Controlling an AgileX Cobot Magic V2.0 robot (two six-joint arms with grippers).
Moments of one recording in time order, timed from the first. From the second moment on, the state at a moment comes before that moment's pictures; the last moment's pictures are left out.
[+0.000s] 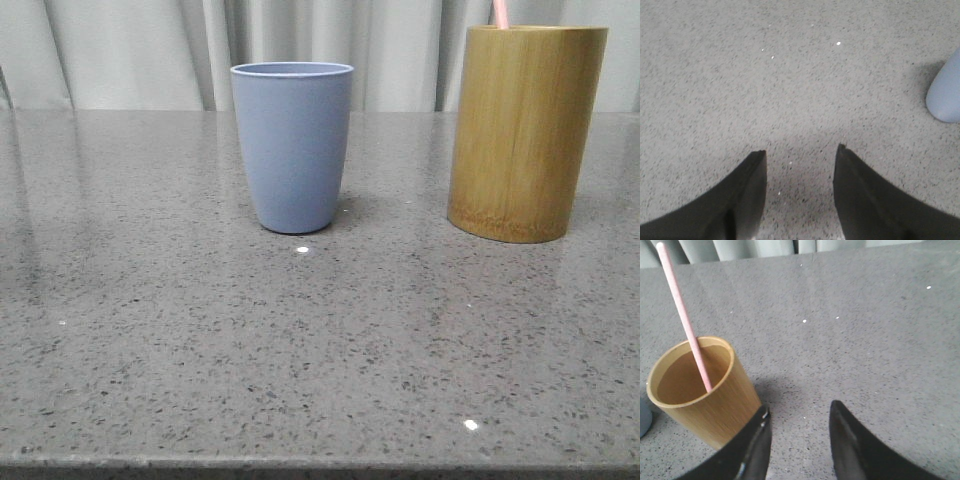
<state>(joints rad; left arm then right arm) -0.34 0.98 -1.12 0.08 1.00 -0.17 0.04 0.74 -0.81 0.18 0.61 0.04</state>
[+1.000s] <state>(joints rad) -0.34 0.75 -0.94 0.08 0.97 -0.17 0.29 1.33 -1.29 0.21 0.60 0.03</state>
